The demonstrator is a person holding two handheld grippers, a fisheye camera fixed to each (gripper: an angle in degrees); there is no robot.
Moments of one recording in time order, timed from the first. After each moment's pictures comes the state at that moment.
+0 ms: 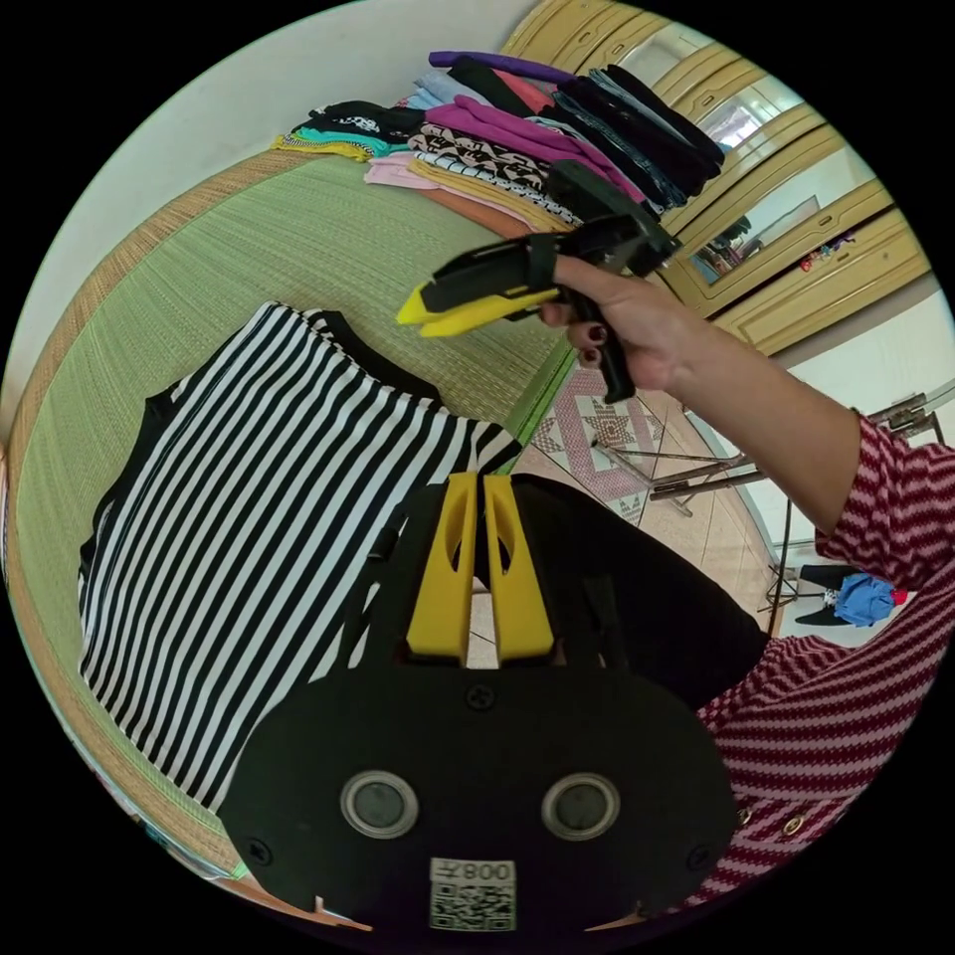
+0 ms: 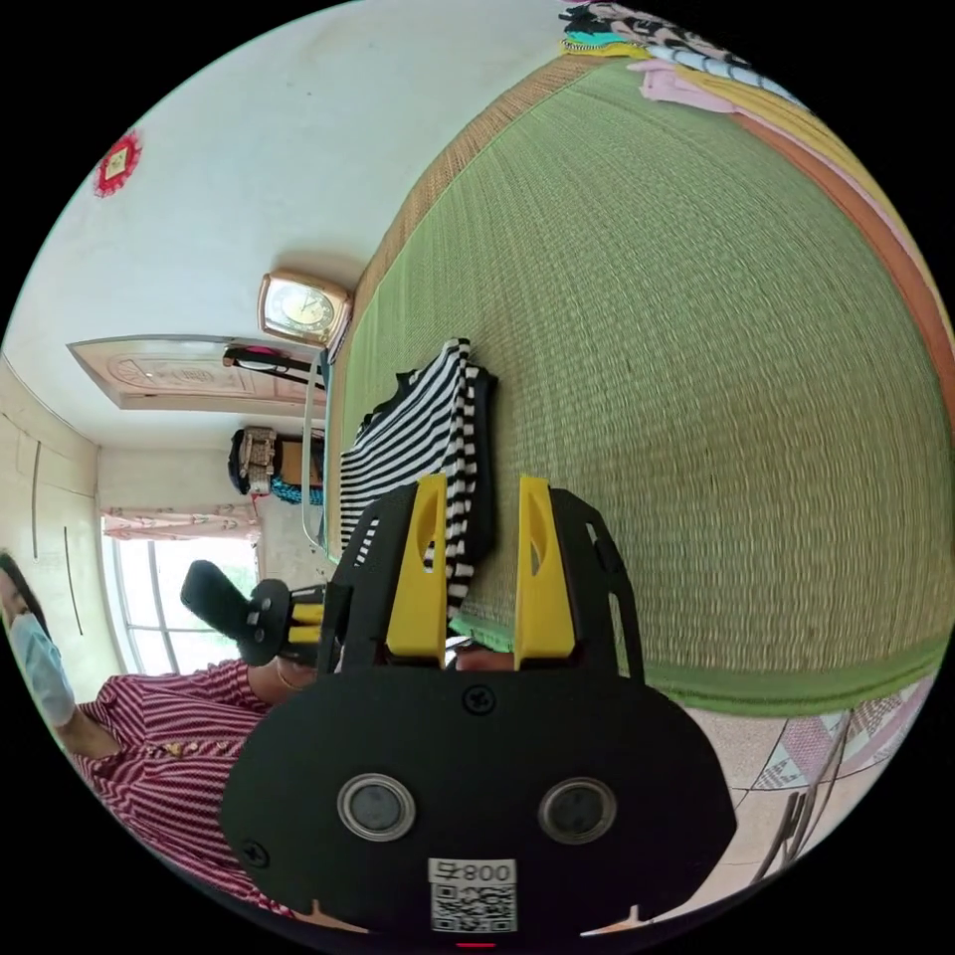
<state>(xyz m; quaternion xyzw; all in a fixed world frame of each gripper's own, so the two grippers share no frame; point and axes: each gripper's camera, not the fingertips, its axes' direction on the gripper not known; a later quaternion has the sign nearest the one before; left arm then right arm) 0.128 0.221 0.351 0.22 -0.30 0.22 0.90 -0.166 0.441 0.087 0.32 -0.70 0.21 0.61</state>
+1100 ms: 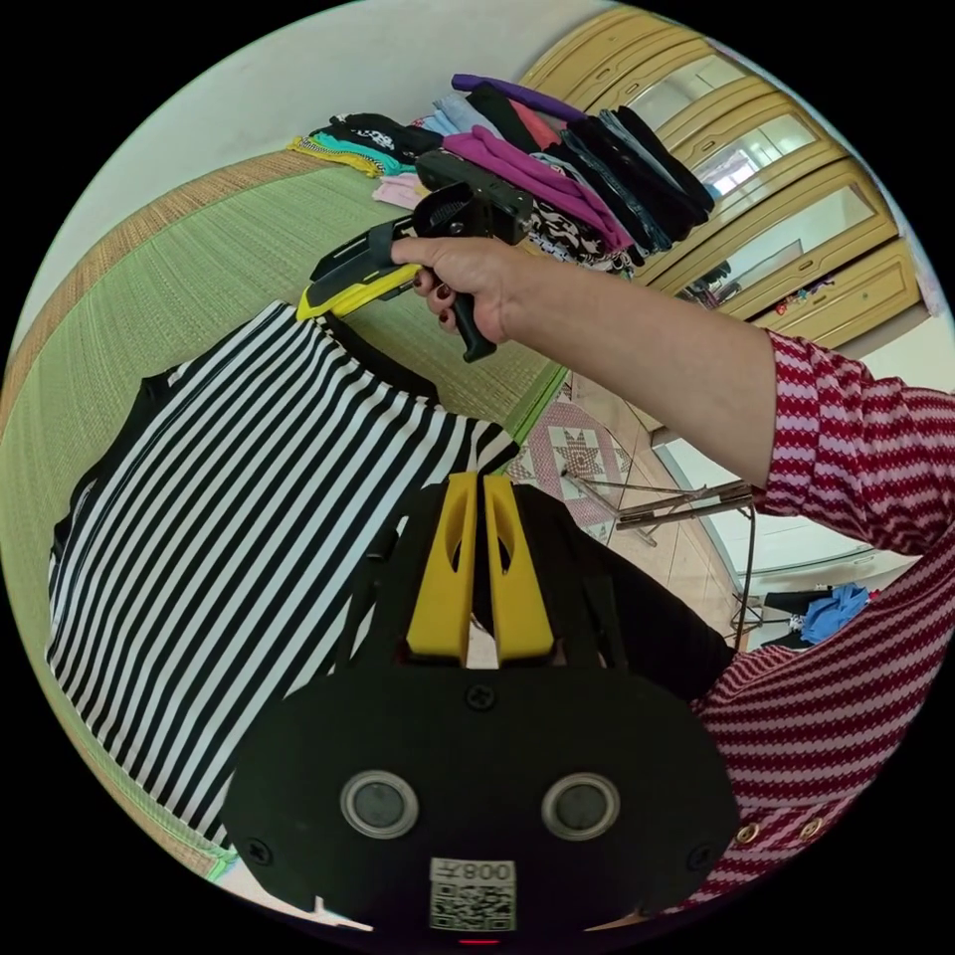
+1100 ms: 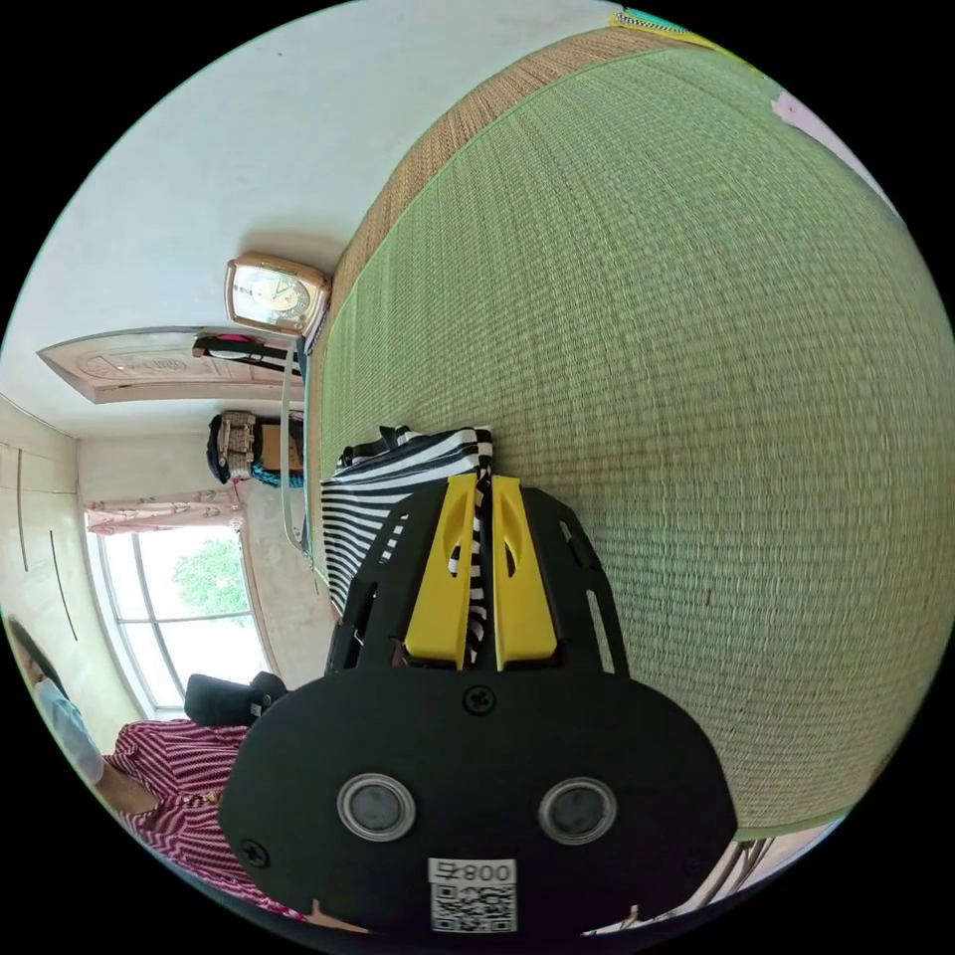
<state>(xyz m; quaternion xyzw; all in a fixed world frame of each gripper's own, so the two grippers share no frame) 0.117 0.221 0.318 0.26 -0.23 0.22 0.91 -0.186 0.246 0.108 0.29 -0.69 0.18 0.64</state>
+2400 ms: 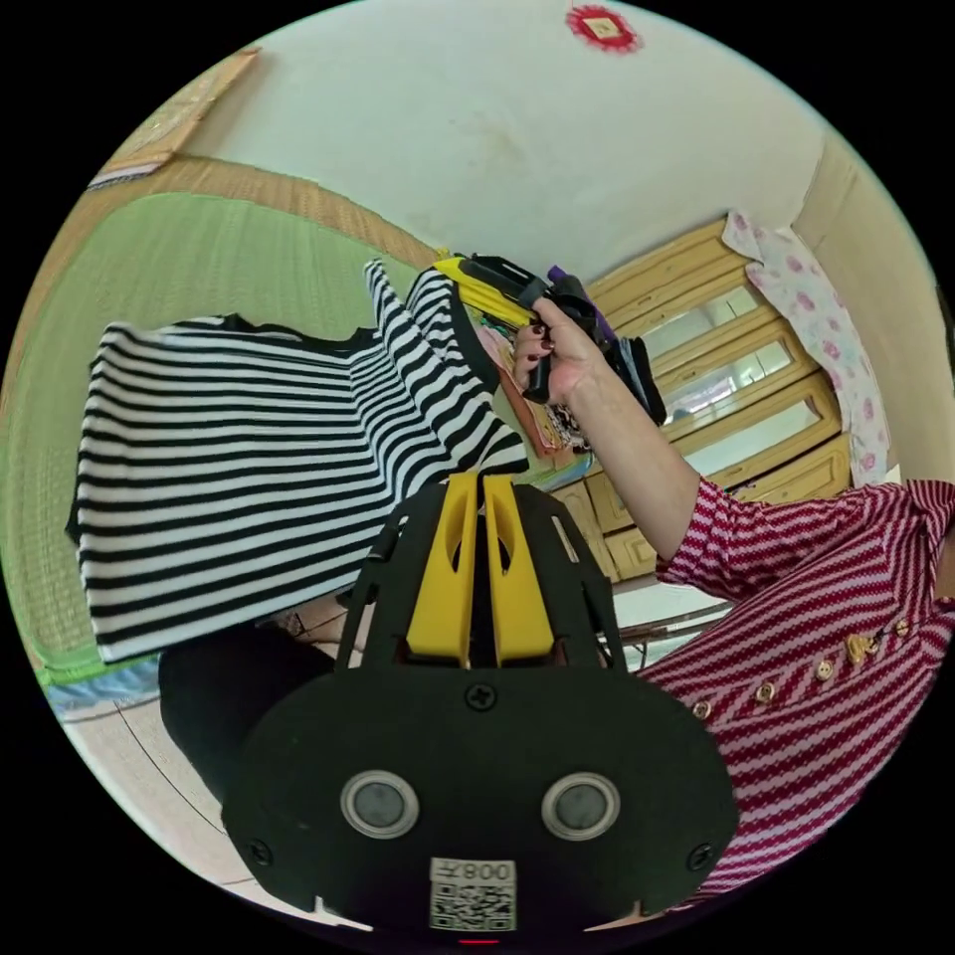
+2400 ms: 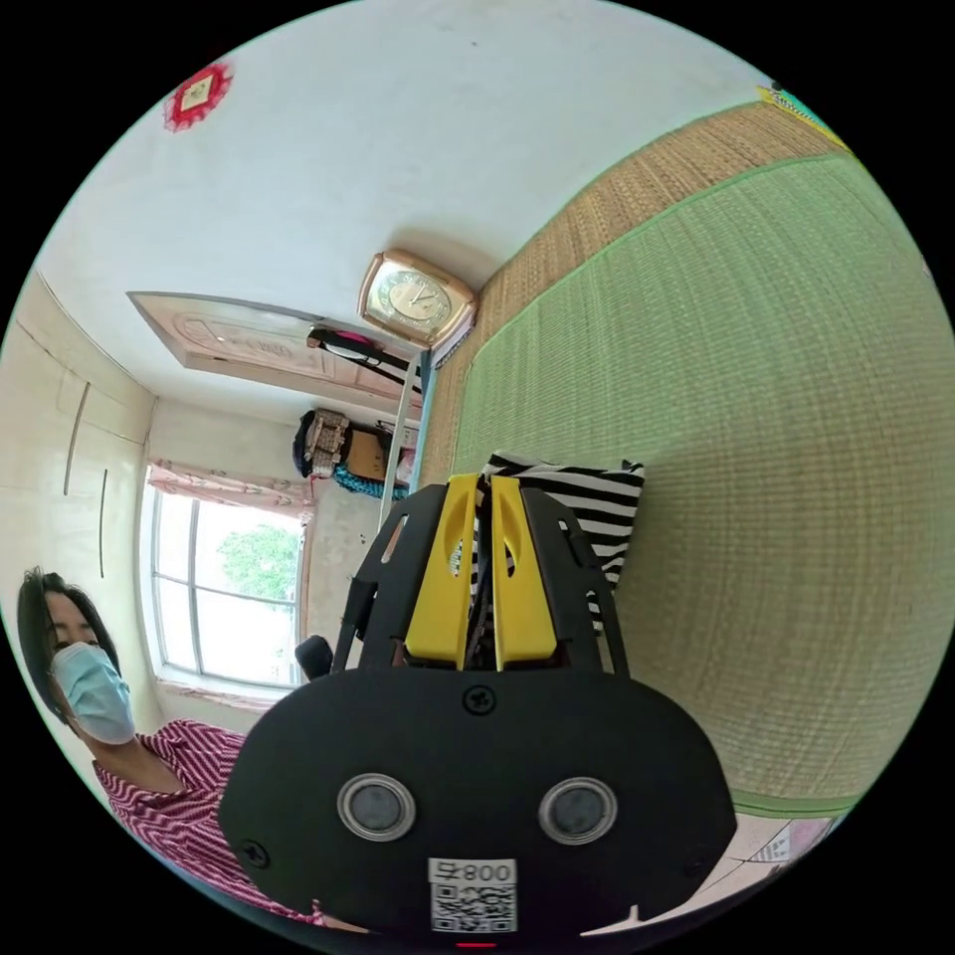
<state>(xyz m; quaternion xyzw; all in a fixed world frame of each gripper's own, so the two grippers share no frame) -0.016 0.498 0.151 0.48 -0.01 0.11 0.87 -0.247 0.248 -0.103 0.40 -0.71 0.14 0.57</state>
